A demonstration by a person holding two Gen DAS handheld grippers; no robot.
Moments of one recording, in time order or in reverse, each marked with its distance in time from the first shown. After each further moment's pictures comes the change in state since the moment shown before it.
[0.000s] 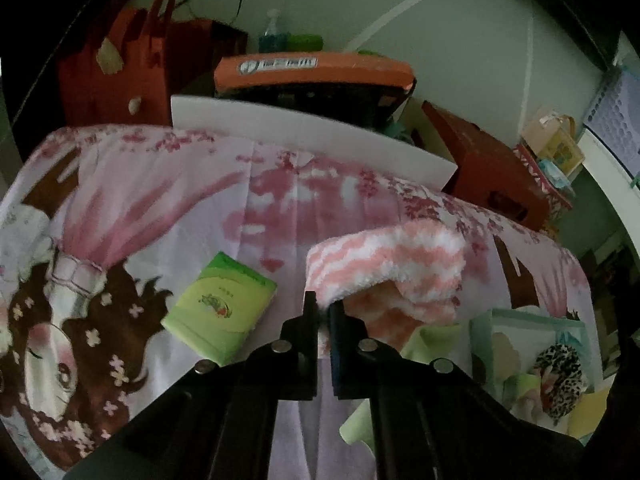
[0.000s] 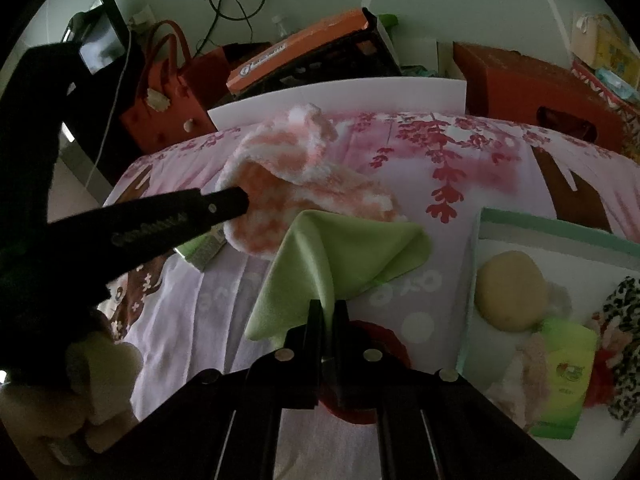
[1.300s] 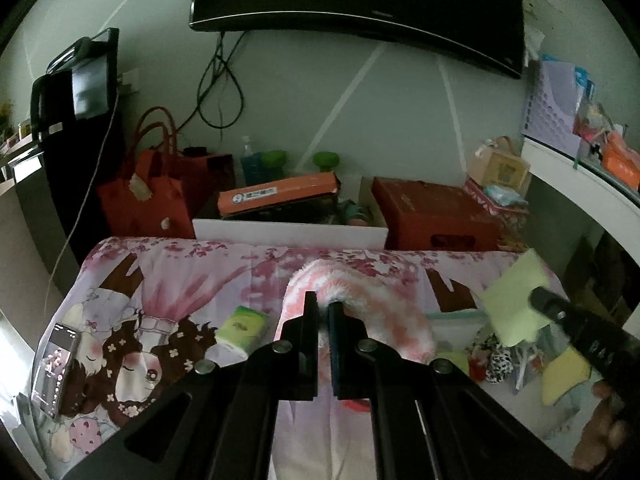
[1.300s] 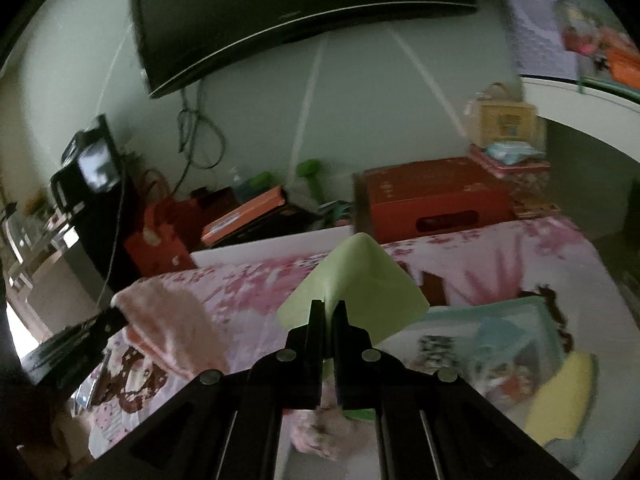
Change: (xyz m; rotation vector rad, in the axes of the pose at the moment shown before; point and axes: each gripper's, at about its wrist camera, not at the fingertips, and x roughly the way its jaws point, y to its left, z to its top) left arm -0.169 -0.061 -0.037 0.196 -0.317 0.056; right arm -0.199 -0.072 -0.012 0.142 -0.416 -0.118
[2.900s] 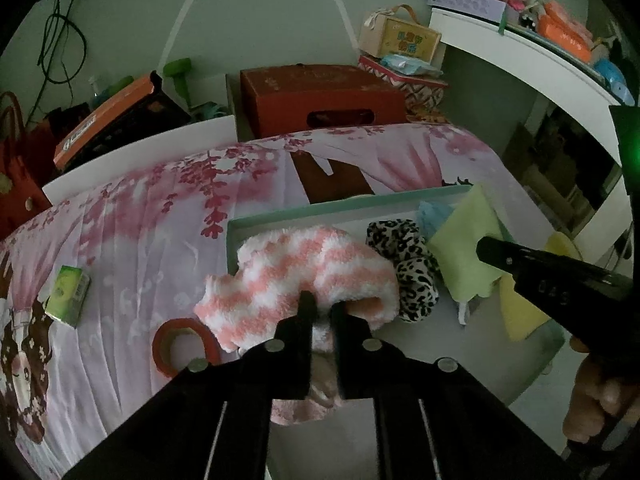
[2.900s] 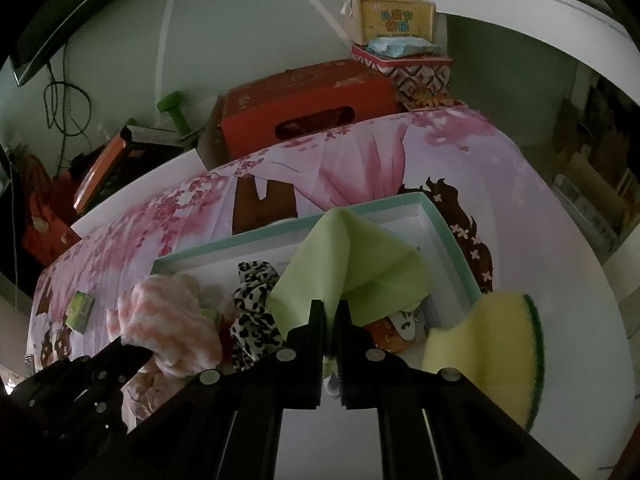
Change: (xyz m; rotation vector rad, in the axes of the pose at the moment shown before) left arm 0.096 -0.145 -0.059 0.237 0.343 -0.262; right arm 0.050 -0.113 -0.033 0.153 0.302 -0.300
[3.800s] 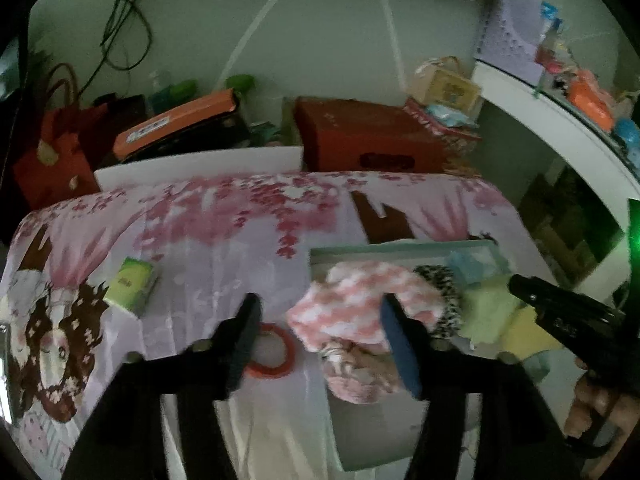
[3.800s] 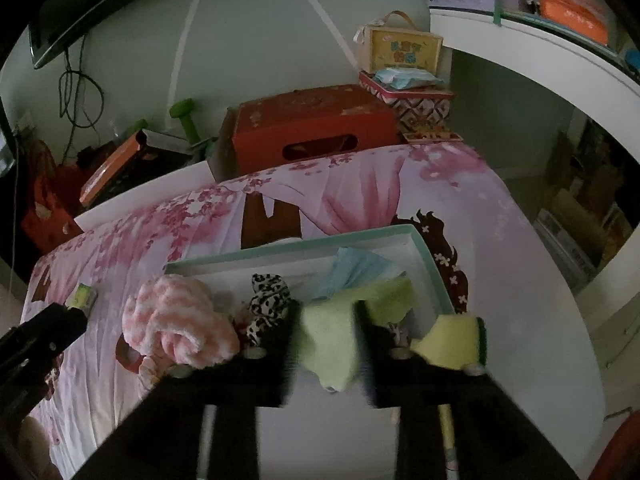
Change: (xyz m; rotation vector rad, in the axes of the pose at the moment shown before) left arm -0.061 0.056 0.009 -0.138 -0.086 0.029; right arm -0.034 0.013 0.005 -0.070 -0.053 -0.046
